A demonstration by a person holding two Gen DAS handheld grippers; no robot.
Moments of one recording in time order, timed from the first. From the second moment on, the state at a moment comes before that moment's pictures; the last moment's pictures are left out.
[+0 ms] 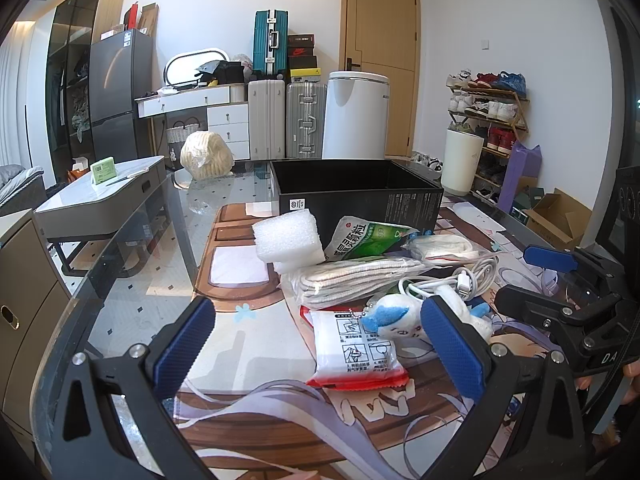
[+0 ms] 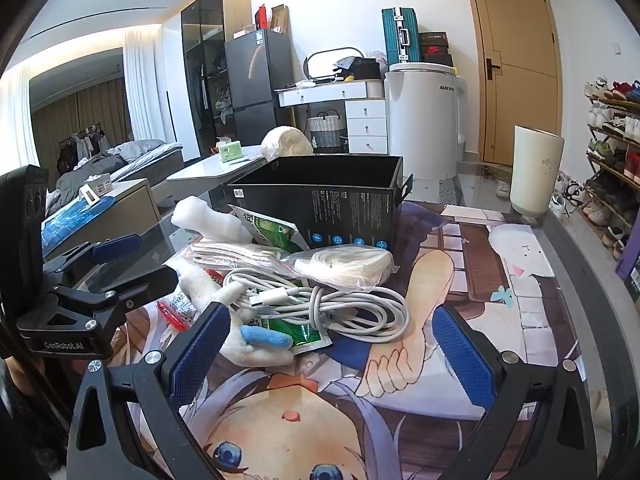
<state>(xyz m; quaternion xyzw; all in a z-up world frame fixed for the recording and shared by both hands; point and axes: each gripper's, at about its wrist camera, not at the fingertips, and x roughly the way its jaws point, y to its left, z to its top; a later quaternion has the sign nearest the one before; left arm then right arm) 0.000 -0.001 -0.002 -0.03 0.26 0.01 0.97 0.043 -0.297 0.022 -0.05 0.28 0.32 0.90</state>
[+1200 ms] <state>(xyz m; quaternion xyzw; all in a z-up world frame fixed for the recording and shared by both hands) 0.001 -0.004 0.000 -0.03 0.25 0.01 0.97 0.043 -0.297 0.022 -0.05 0.28 0.32 0.90</state>
